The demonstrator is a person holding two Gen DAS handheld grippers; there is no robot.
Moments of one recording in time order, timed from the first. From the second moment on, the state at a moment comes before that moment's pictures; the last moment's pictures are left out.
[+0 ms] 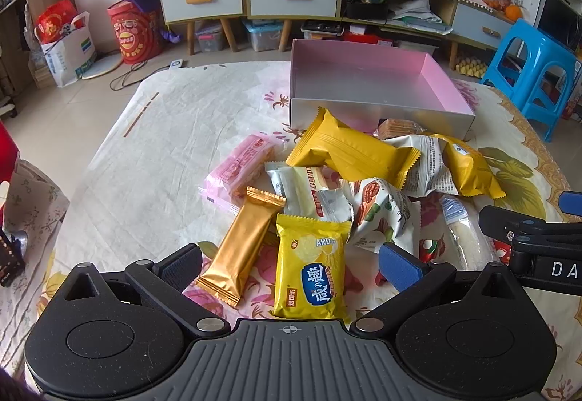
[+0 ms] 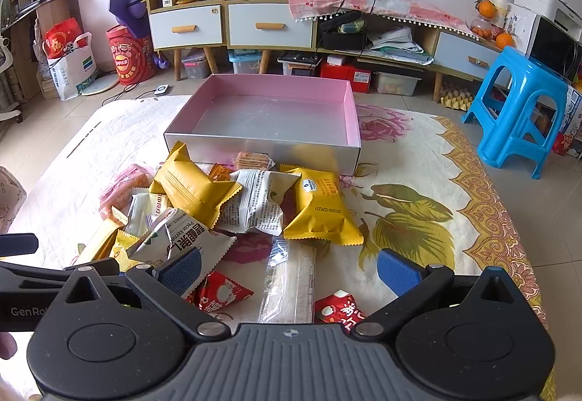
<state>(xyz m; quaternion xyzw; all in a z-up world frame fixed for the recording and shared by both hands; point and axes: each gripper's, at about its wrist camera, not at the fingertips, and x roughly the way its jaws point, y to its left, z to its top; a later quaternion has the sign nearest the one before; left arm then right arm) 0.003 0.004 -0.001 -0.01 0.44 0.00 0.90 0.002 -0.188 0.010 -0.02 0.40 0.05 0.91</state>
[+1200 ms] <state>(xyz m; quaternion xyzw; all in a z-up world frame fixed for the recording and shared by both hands) 0.001 0.011 0.004 -0.02 0.44 0.00 0.90 0.000 -0.188 0.009 -0.02 0.40 0.05 0.91</state>
